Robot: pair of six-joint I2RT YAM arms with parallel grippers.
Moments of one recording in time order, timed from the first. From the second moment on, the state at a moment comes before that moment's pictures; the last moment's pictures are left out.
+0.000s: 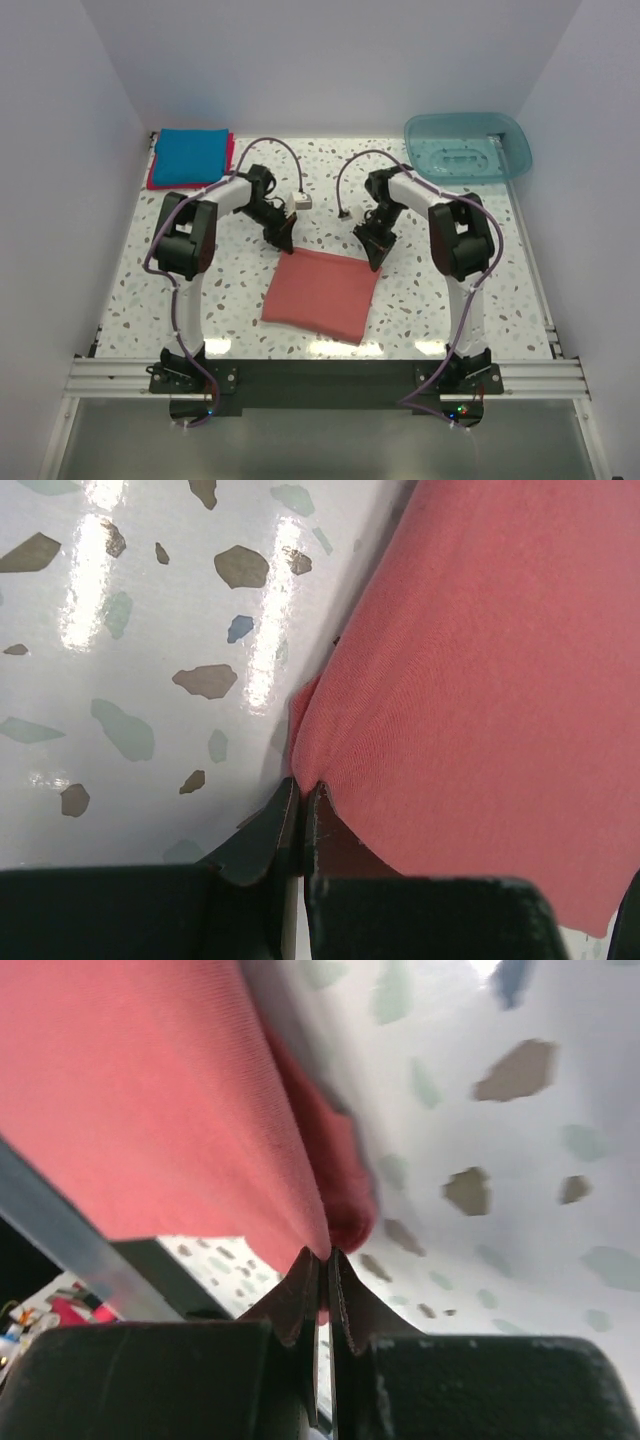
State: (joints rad) left arm -0.28 2.16 1.52 -0.88 0.79 0.85; right arm 0.38 2.17 1.66 -1.29 -0.46 -0.53
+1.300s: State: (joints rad) left arm -0.33 1.74 1.07 -0.41 1.14 0.01; right arm 0.51 1.81 1.29 -0.68 -0.90 0.10
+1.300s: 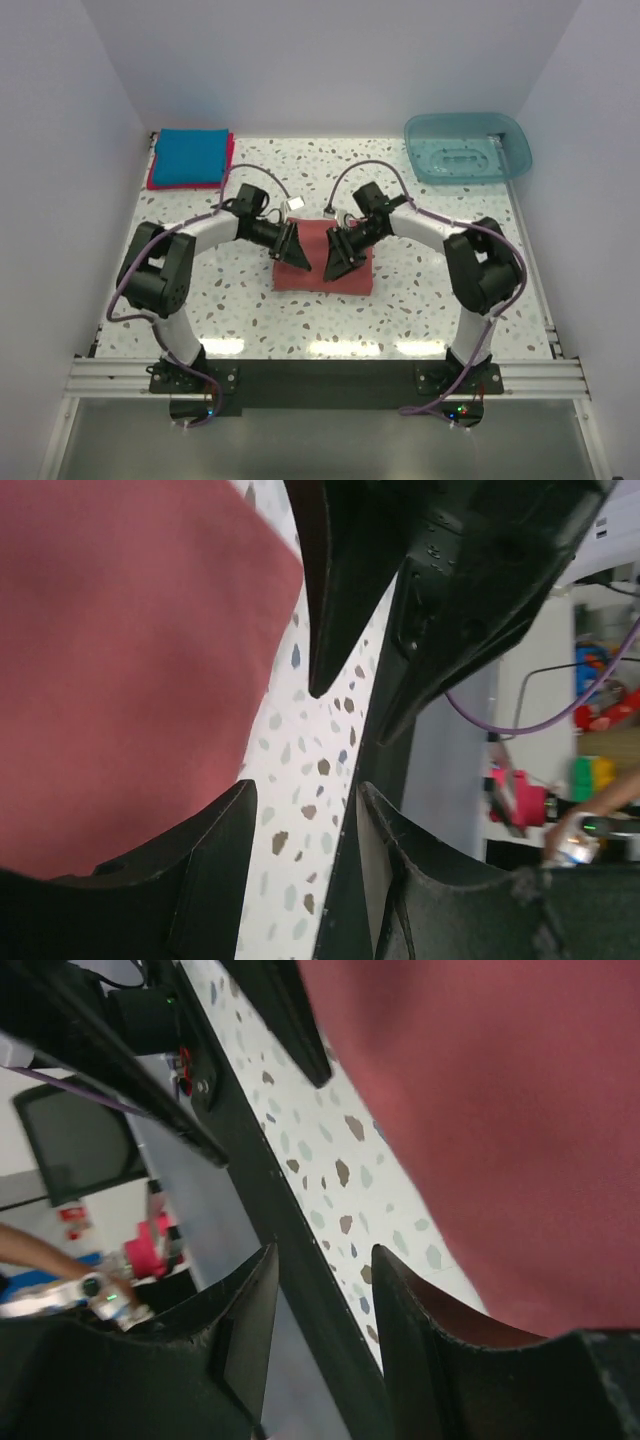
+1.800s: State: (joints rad) left arm -0.19 2.18 1.13 -0.67 1.32 0.19; right arm 0.35 2.13 1.22 -0.73 -1.05 0.03
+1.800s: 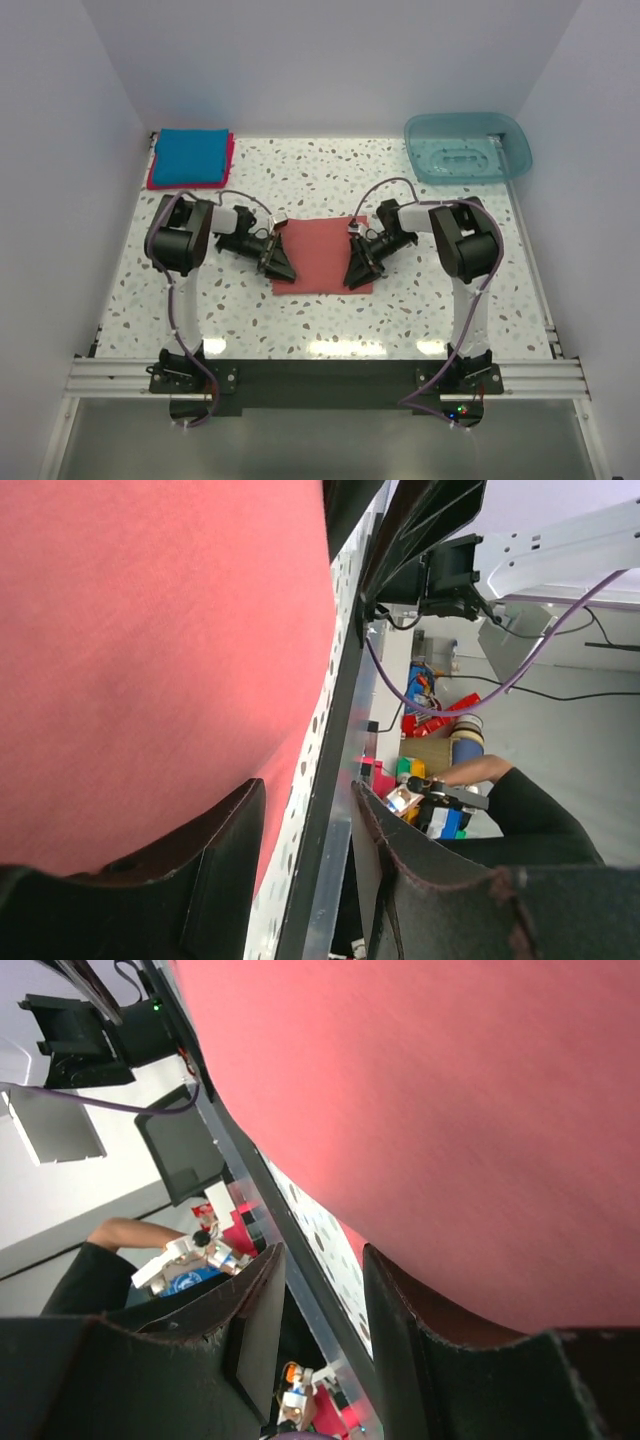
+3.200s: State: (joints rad) left arm 0.10 1.72 1.11 -0.69 0.96 0.18; right arm 0.49 1.81 1.52 -0.79 -0.61 -0.22
